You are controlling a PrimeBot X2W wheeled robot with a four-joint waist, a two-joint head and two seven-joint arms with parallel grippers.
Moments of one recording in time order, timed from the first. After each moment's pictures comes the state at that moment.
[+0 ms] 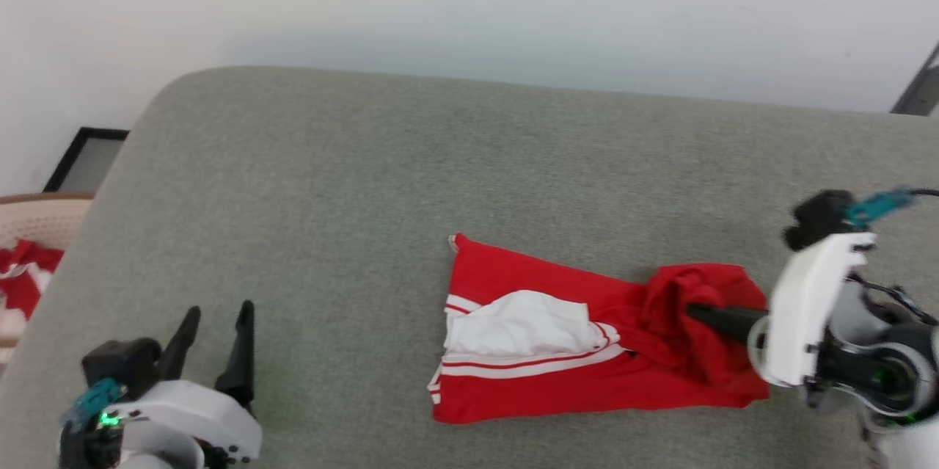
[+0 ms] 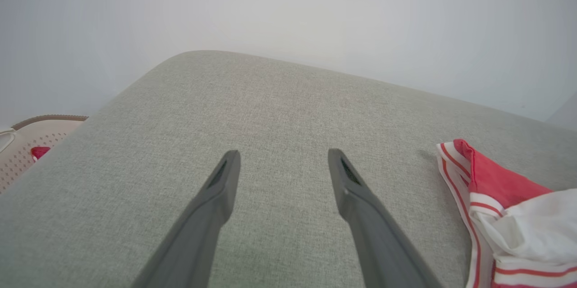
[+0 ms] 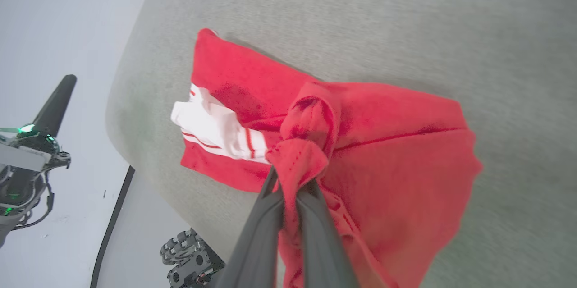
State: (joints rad) left arm -0.18 0.52 -0.37 0.31 -0.80 0.13 -0.26; right arm -0.34 -0.27 0.08 0.06 0.81 0.13 1.04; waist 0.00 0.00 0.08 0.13
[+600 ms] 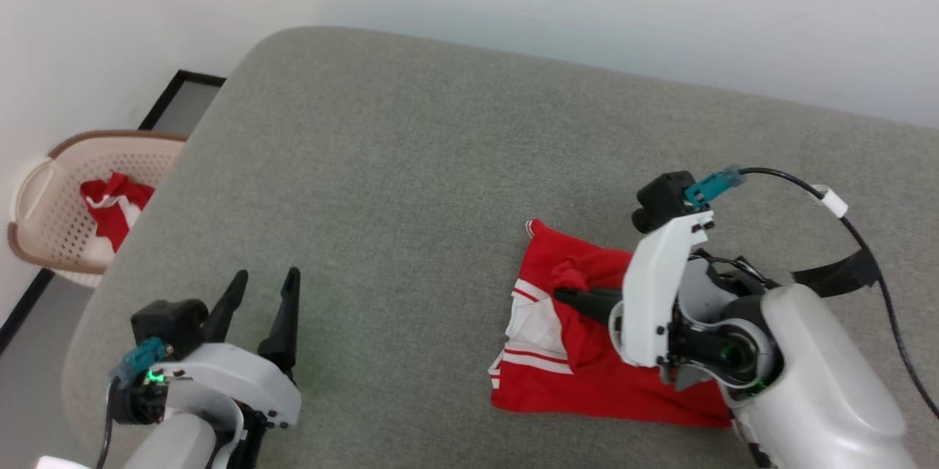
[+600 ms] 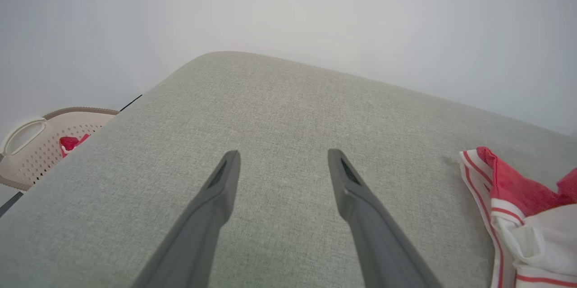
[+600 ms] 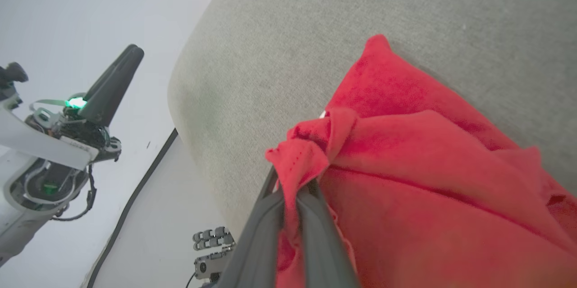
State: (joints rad) left arm -0.31 0.45 -0.43 0.40 -0.76 0.07 -0.26; right arm -0.52 -0.12 0.35 0.27 0.80 0.13 0.87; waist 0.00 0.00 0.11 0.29
